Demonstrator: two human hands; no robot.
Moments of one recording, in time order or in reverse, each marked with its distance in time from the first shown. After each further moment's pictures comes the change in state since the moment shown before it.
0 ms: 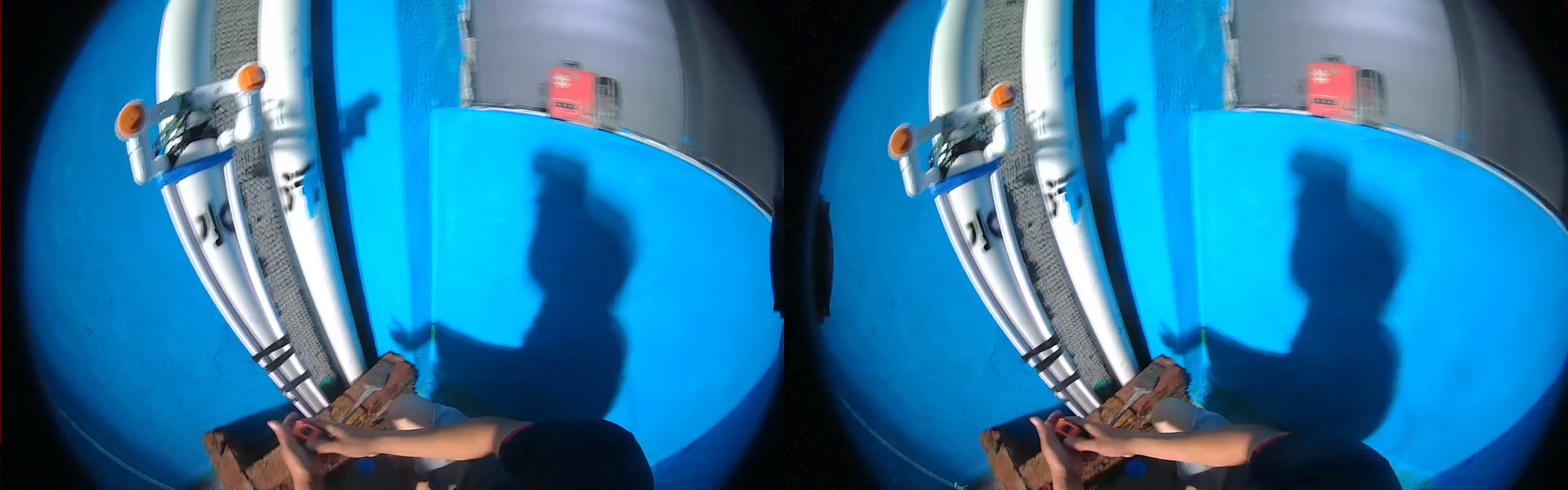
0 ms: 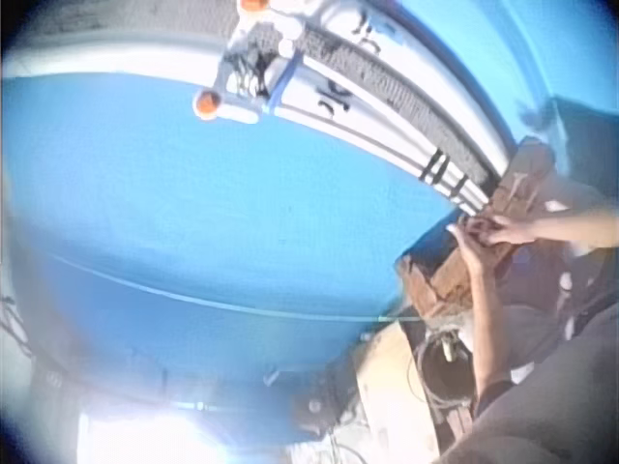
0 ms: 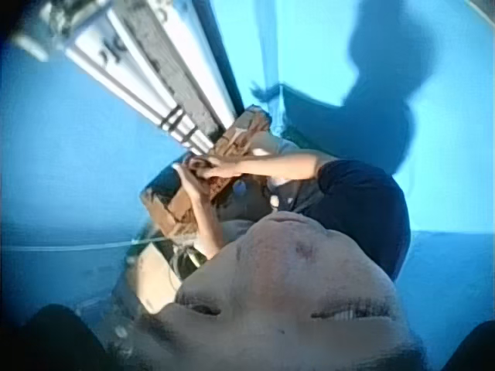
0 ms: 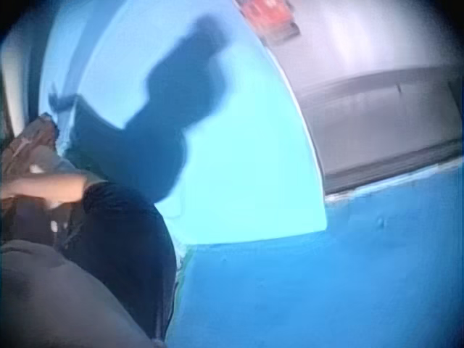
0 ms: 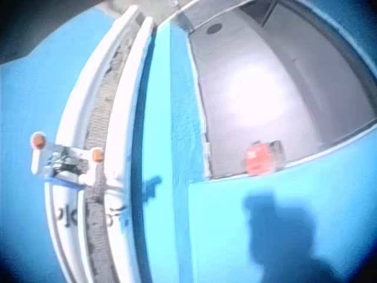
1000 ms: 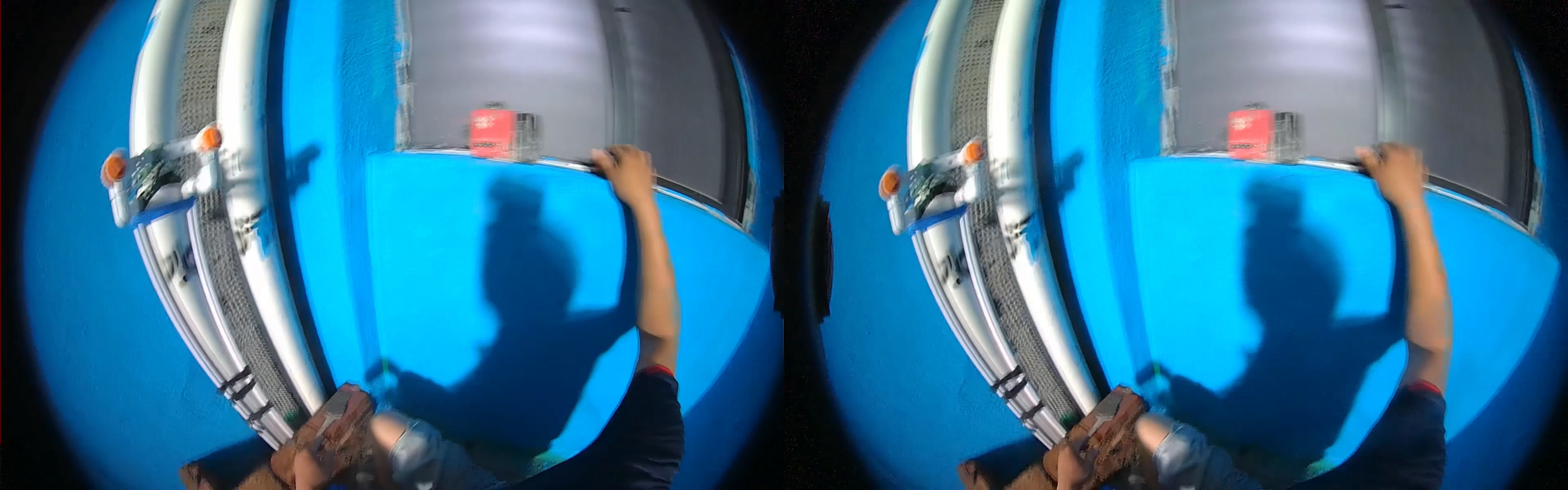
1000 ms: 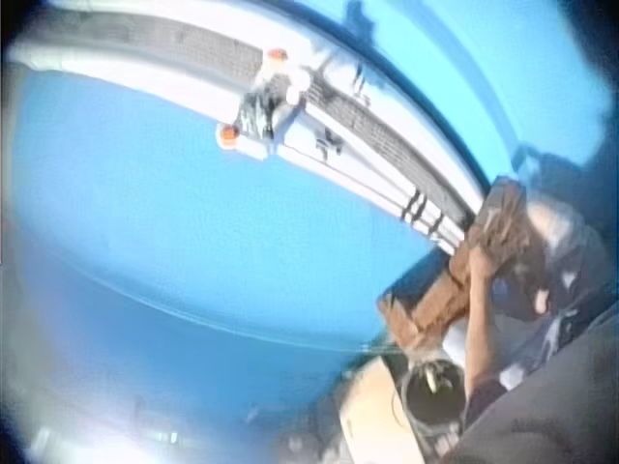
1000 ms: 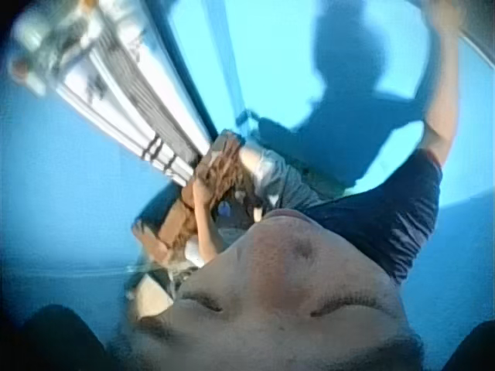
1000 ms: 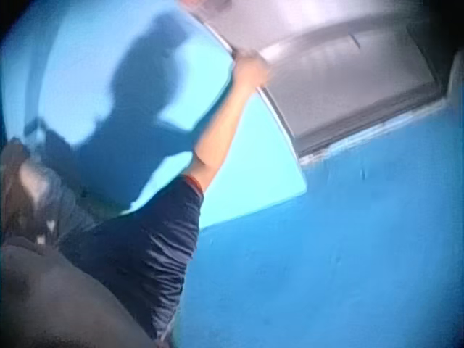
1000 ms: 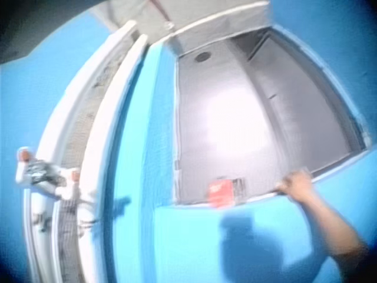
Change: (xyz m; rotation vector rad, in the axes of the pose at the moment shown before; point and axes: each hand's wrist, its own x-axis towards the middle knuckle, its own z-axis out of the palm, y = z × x) left_hand 0.006 -0.050 0.021 1.285 -0.638 0.438; right_hand -0.437 -0.513 -0.210 -2.190 1.910 0.407
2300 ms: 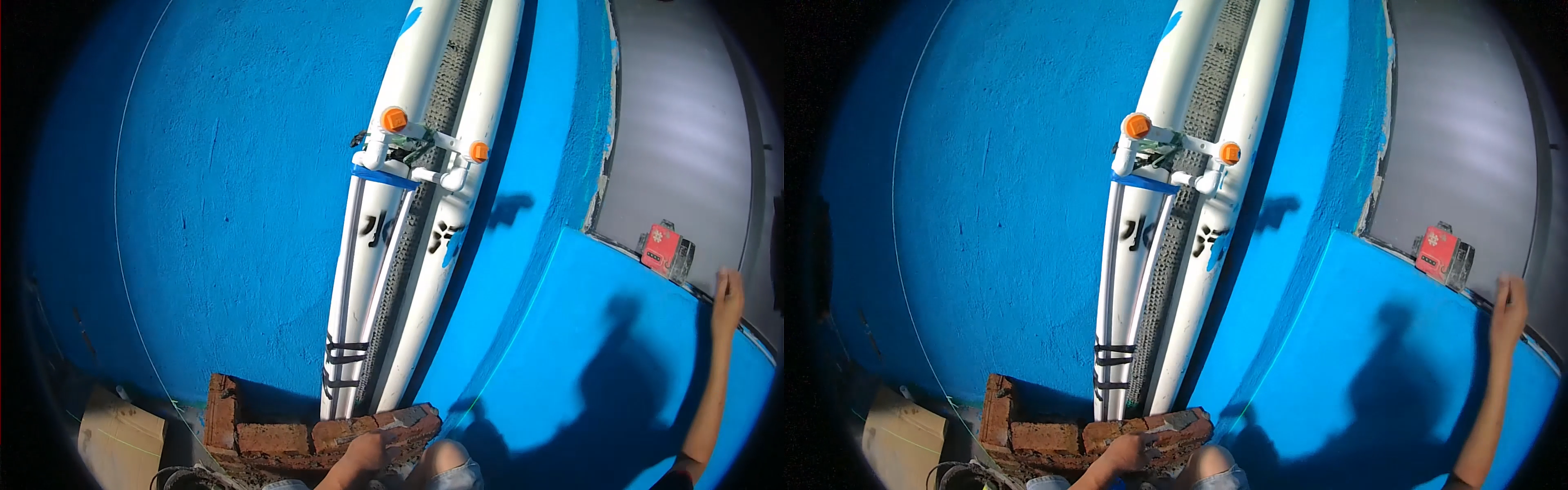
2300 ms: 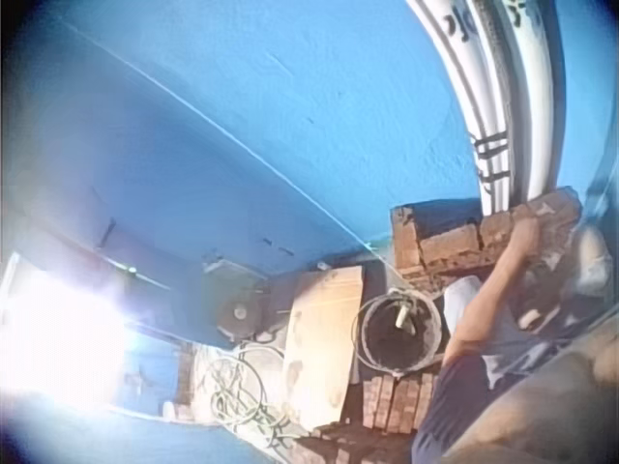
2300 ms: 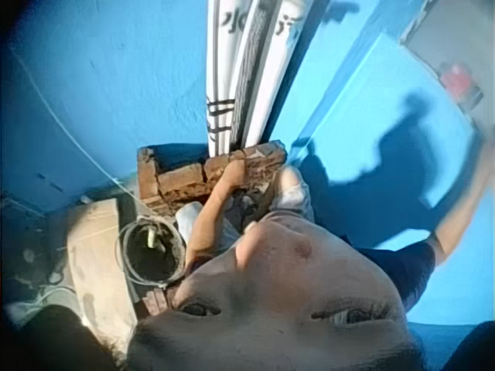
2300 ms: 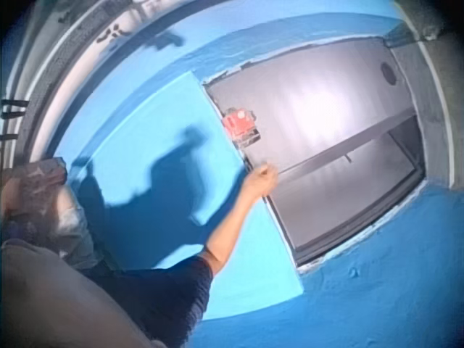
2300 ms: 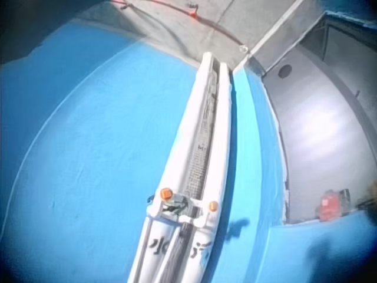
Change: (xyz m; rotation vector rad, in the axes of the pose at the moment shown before) left_hand -0.013 0.010 -0.013 0.058 -0.028 -0.011; right_hand 0.001 -0.046 0.019 0.611 0.275 -0.146
